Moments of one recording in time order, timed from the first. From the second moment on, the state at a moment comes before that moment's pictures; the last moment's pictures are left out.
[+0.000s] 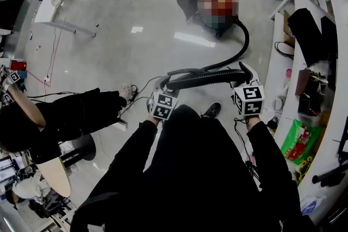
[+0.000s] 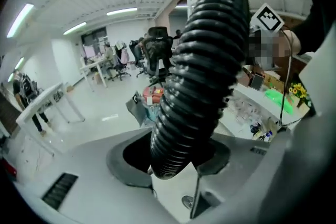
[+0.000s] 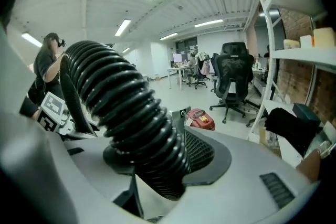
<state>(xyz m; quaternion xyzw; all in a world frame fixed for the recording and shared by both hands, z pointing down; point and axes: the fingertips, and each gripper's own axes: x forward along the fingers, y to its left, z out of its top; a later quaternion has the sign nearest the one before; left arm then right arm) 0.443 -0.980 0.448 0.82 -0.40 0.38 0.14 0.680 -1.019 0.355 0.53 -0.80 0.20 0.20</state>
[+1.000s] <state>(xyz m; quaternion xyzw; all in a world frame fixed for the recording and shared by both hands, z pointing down) 0.498 -1.159 0.335 0.85 -0.23 0.44 -0.15 0.688 -1.121 0.383 0.52 -0.75 0.10 0.39</state>
